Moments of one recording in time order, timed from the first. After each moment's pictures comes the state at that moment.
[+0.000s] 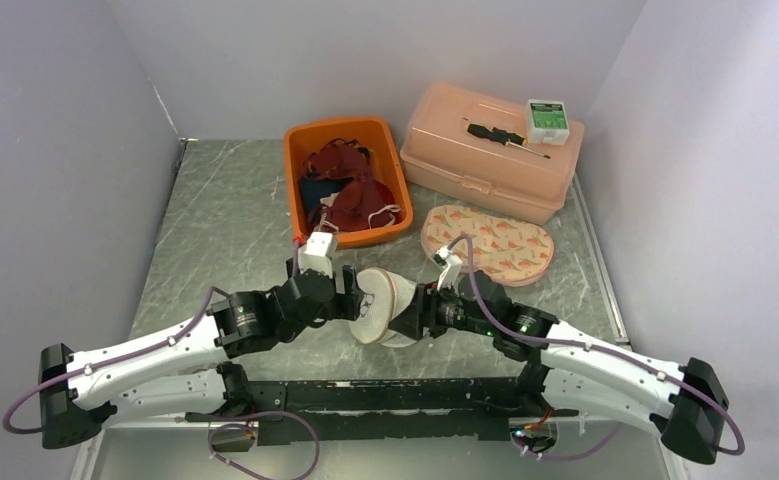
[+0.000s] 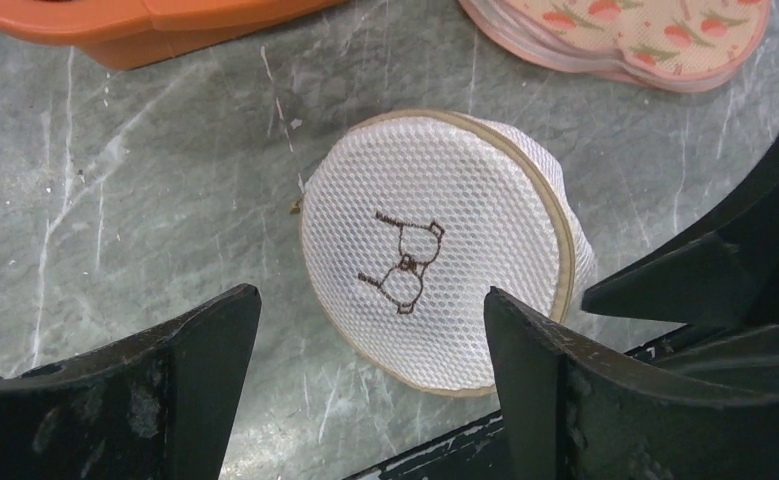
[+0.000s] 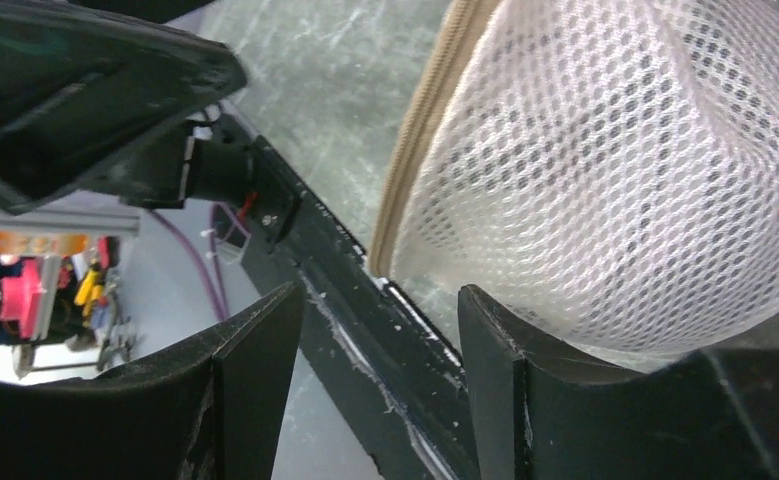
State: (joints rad) left arm -1.14 0.91 0.79 -0.53 -0.55 -0.74; right arm 0.94 0.79 0.47 -0.09 -0.18 0.77
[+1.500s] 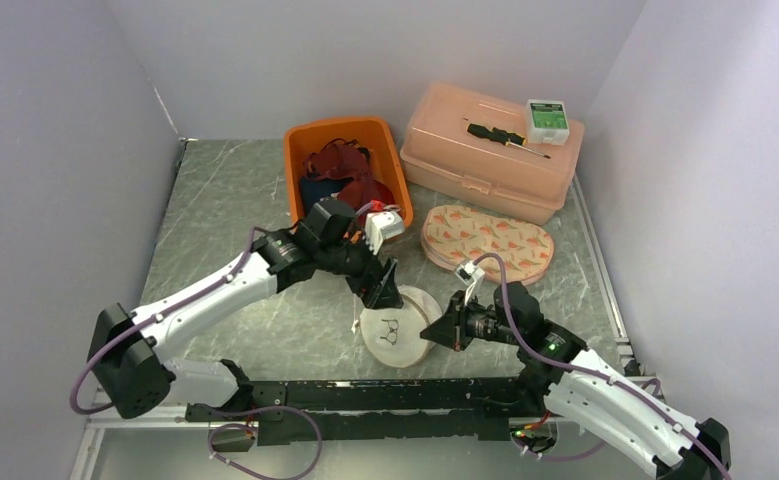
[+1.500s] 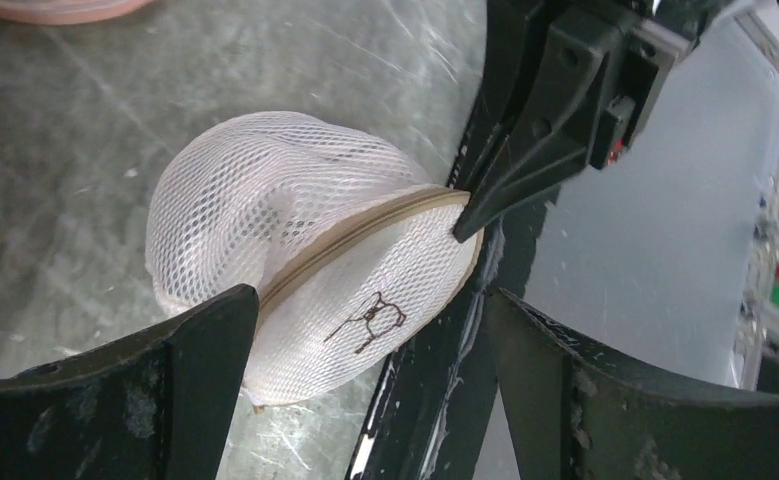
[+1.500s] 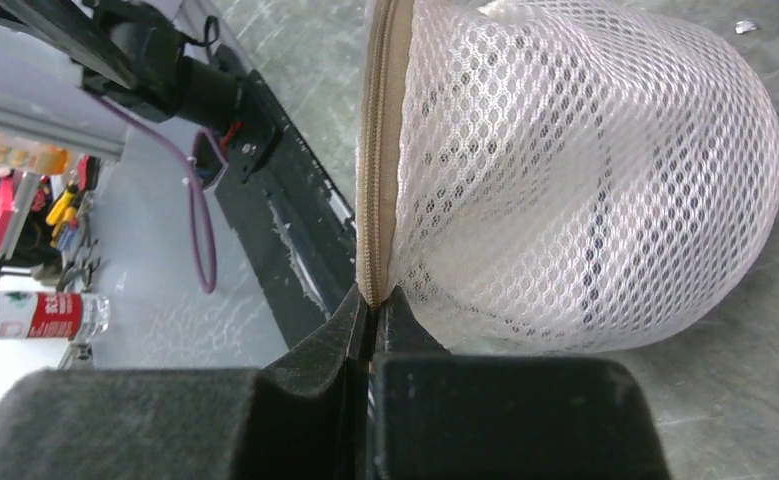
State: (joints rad) left arm -0.80 1.29 1.08 -0.44 0.54 -0.15; right arm 0.76 0.52 0.32 -0.20 -0.42 0.57
